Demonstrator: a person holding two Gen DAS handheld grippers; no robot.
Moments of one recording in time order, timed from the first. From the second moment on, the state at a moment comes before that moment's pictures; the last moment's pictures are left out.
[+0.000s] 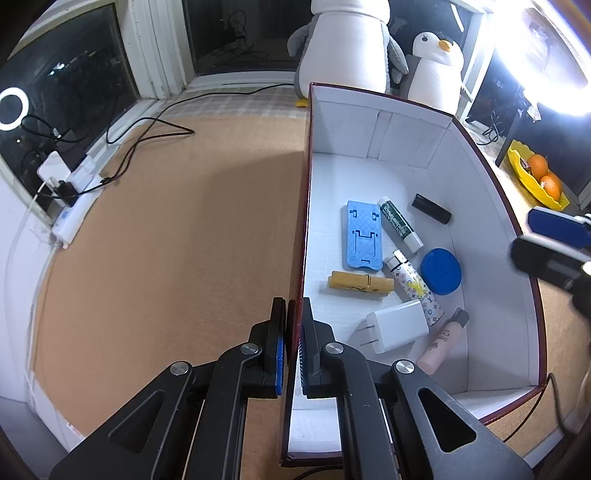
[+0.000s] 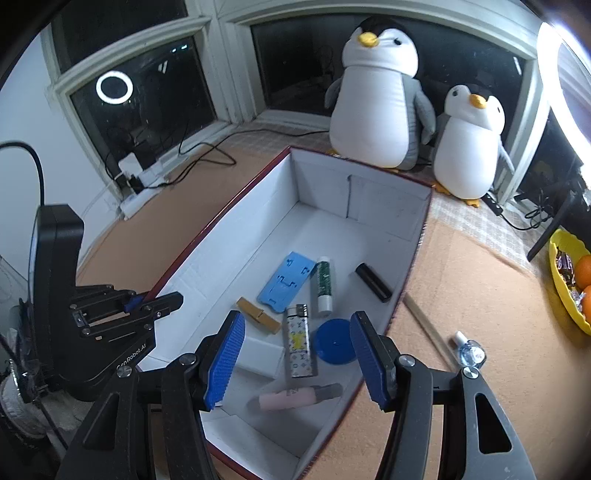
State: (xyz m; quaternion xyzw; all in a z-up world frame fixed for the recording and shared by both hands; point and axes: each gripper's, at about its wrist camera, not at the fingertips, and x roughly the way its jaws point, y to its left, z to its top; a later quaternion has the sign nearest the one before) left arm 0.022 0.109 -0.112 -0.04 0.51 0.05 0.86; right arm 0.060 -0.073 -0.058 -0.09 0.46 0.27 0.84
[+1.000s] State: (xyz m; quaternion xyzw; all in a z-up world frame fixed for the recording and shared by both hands) left arm 0.029 0.100 -0.112 -0.04 0.53 0.08 0.84; right arm 0.159 -0.222 -0.133 -0.12 0.53 0.18 0.82
